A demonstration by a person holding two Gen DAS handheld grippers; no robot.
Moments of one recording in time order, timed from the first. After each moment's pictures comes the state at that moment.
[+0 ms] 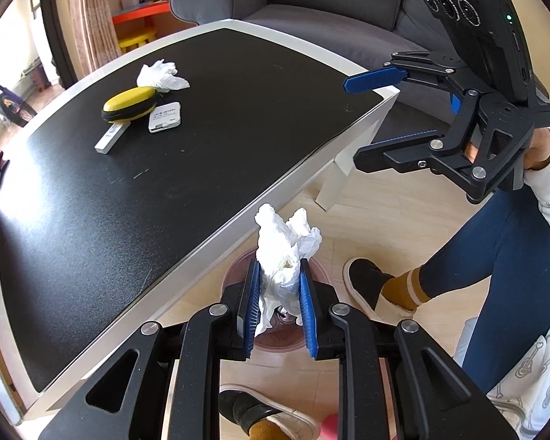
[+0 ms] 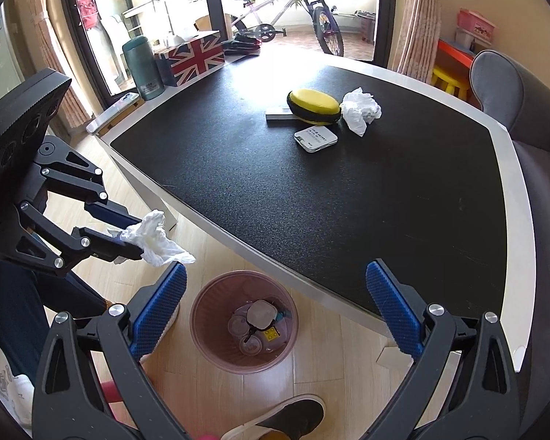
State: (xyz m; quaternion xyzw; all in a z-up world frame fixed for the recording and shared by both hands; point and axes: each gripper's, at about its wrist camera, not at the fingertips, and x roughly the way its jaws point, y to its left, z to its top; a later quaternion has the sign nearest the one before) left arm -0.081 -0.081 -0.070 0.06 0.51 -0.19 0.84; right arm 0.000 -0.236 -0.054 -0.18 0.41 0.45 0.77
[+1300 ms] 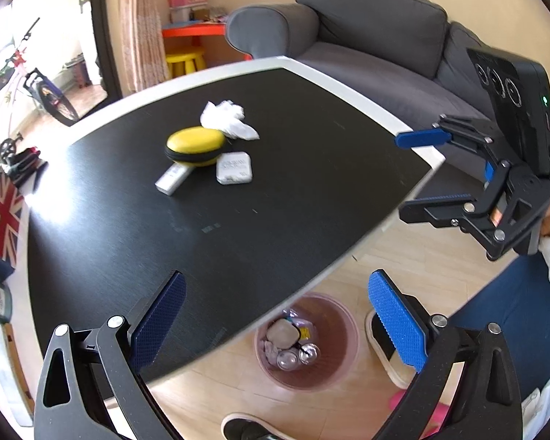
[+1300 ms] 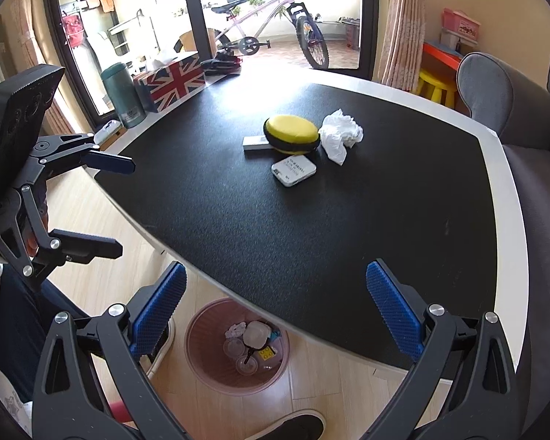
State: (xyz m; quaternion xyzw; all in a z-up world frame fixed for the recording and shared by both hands) left arm -0.047 -0.039 -0.035 0.01 0.46 -0.11 0.88; right arm 0.035 -0.222 -0.037 -0.15 0.40 0.43 0.79
